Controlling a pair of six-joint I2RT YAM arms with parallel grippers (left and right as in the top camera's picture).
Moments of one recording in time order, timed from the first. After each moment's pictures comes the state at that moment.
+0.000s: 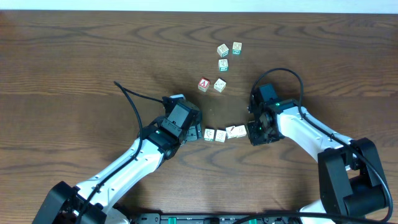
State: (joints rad) left arm -0.62 1.43 0.76 -0.36 -0.13 -0.72; right arm 0.33 1.71 0.92 -0.74 -0.06 0.15
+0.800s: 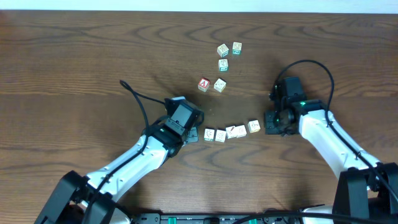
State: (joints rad) left arm -0.63 1.51 0.76 -0.35 -0.14 -0.72; right arm 0.17 1.58 0.92 -0.69 0.00 0.17
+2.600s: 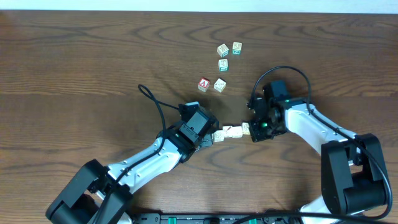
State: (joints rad) left arm -0.74 1.59 0.76 -0.23 -0.11 -0.86; right arm 0.25 1.75 0.92 -0.66 -0.27 -0.03
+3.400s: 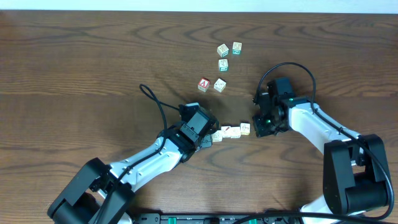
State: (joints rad) left arm -0.74 1.60 0.76 -0.24 -0.11 -0.84; right arm 0.20 1.75 0.93 -0.60 -0.18 -0.03
